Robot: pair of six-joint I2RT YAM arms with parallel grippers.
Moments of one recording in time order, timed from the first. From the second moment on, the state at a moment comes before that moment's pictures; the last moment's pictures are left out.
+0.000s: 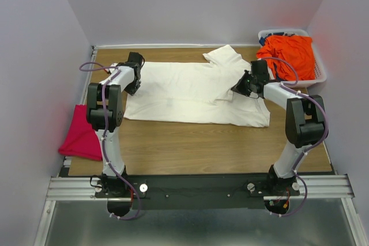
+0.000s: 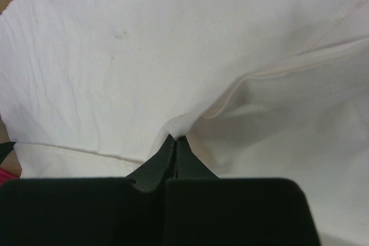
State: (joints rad) left arm -0.10 2.09 1.56 -0.73 -0.46 -1.11; right arm 0.15 1.81 1.13 -0.11 -0.17 0.70
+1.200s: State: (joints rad) left arm -0.04 1.98 1.48 -0.71 -0.46 -1.06; right arm 0.15 1.74 1.16 -0.11 -0.17 0.70
